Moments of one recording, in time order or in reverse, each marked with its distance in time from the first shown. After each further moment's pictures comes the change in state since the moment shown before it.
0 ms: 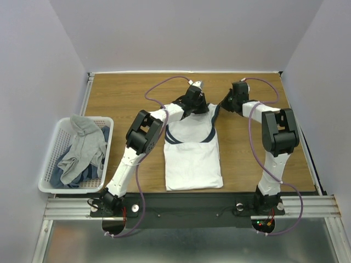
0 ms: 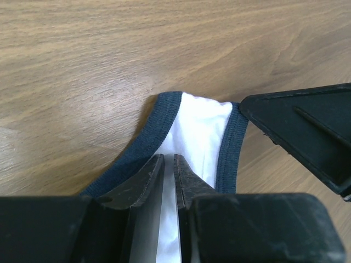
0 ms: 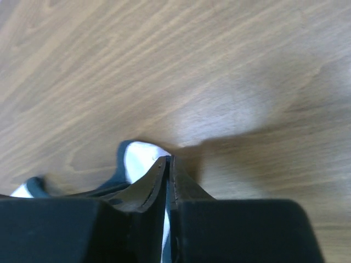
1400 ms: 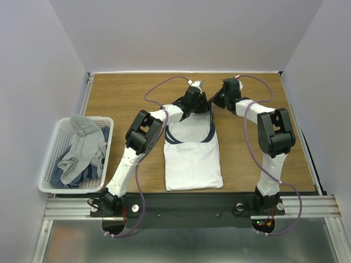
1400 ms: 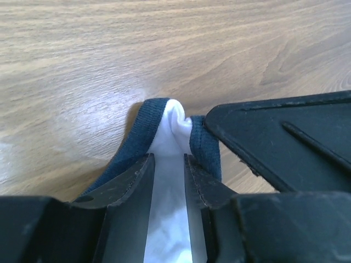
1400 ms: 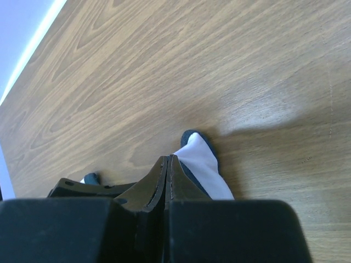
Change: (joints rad) left arm 0.004 0.001 -0.030 0.092 -0.001 -0.011; right arm 0.093 0.000 0.069 0.007 0.037 0.158
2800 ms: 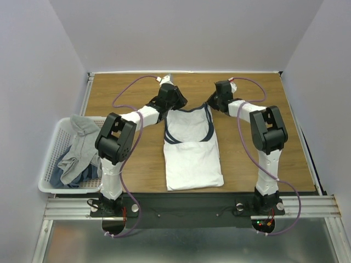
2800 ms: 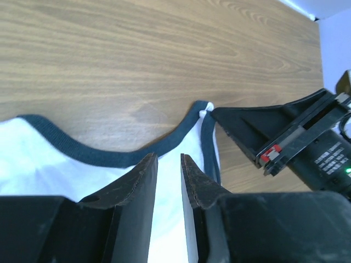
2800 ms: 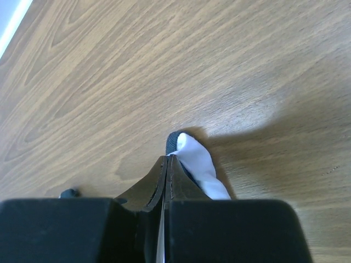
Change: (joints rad) left arm 0.128 -0.454 -0.506 0.124 -0.122 -0.106; right arm 0.054 0.090 0.051 0.001 0.087 0.014
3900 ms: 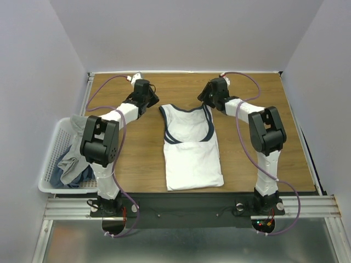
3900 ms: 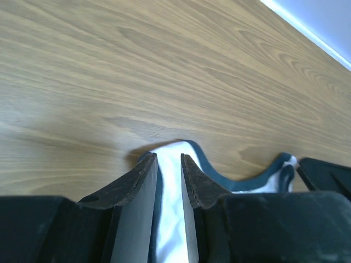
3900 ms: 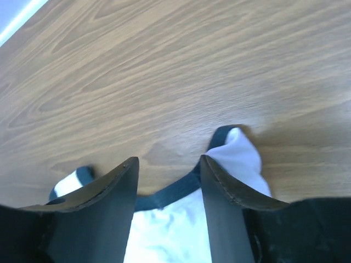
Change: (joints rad) left arm 0.212 -0.123 -0.092 -0.138 -0.094 0.035; right arm 0.047 -0.006 0.047 -0.001 -0.026 -0.124
